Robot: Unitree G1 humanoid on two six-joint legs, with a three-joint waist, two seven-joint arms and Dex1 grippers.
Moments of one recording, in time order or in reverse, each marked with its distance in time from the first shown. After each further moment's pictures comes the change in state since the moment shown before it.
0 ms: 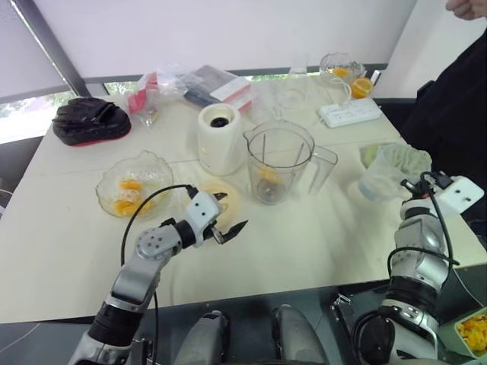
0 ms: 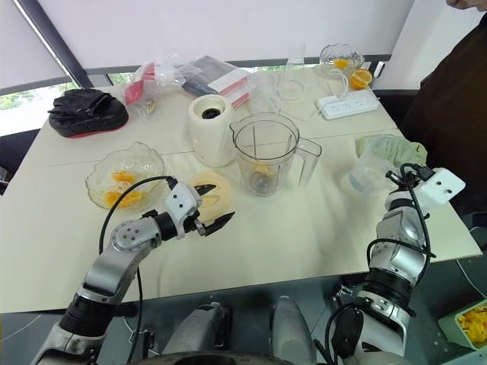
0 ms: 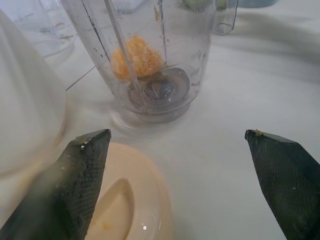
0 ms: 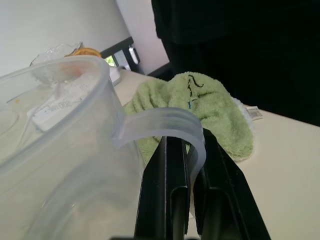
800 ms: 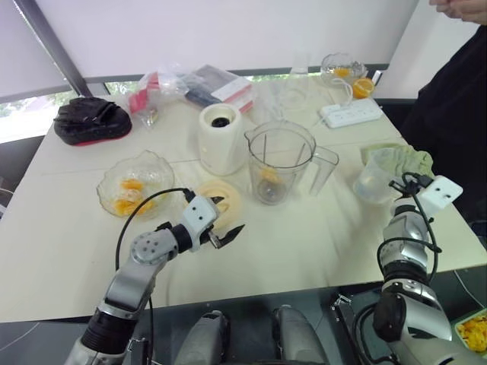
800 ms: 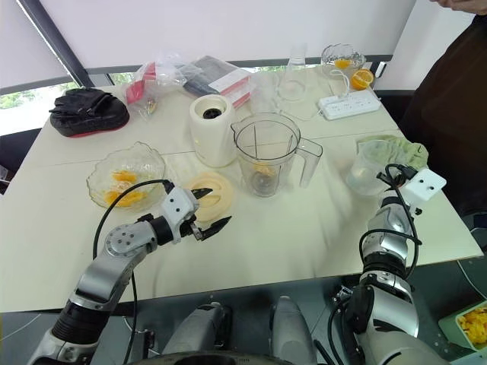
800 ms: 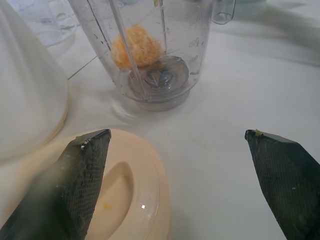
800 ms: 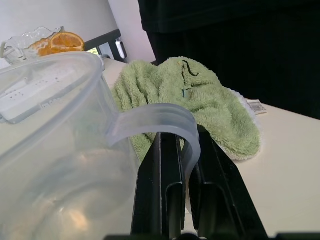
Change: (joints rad) left arm 0.039 0.021 0.004 -0.049 -0.001 0.036 0.011; right arm -0.154 -0.134 0.094 0.557 -0.028 -0.362 0.023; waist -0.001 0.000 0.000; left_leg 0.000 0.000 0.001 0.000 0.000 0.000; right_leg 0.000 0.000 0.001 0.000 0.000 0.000
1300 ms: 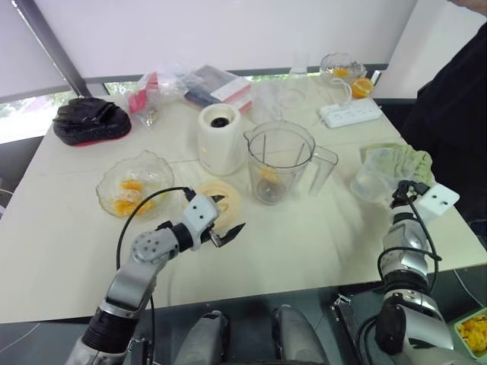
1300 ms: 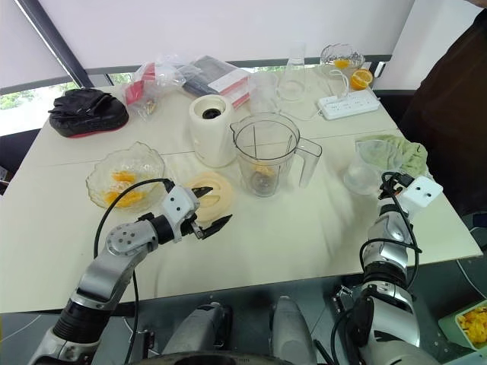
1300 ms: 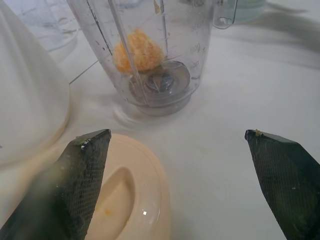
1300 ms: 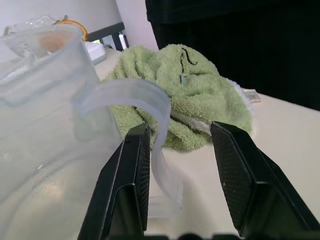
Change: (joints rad) left arm -0.008 -0.008 -0.003 0.001 0.002 -0.004 0.003; right arm 0.101 0.003 0.048 -0.106 0.016 0.026 0.000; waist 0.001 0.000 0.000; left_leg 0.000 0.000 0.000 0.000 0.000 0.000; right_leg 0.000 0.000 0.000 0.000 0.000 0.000
